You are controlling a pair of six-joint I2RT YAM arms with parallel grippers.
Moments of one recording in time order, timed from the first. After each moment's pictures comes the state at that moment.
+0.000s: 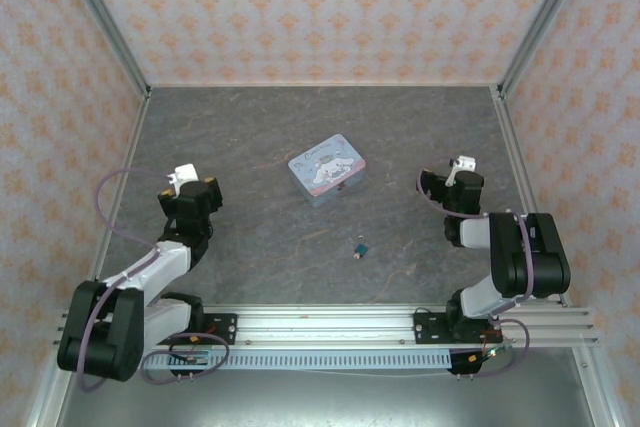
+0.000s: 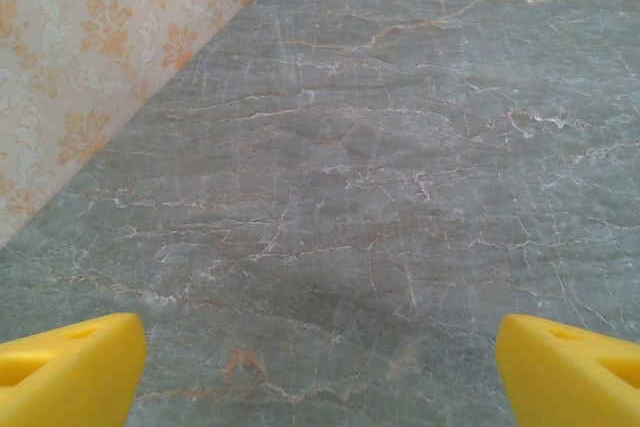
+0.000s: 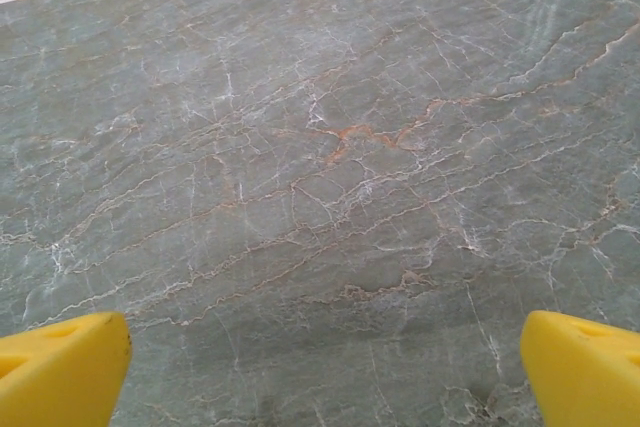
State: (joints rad) left arm -0.08 1.14 0.32 0.32 -0.53 -0.20; right arm -0.03 1.52 0.38 0.68 -0.01 0.17
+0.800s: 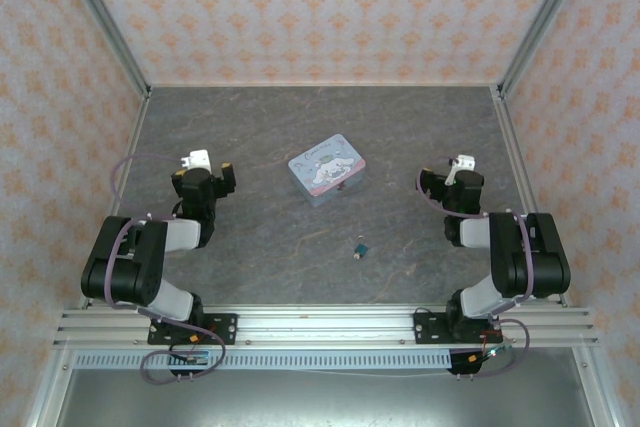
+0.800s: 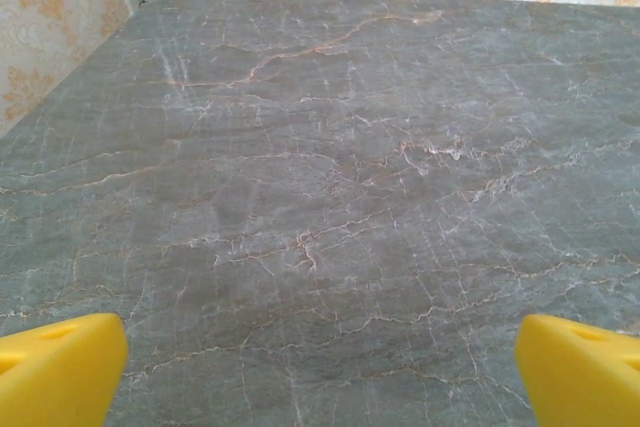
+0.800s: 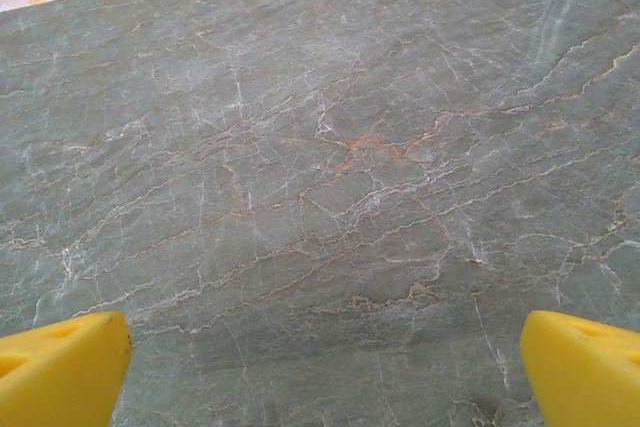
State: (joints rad) left arm -0.04 1.50 0.40 0.68 -0.31 -0.10; right arm -0.03 1.52 0.38 0.69 -0.01 0.16
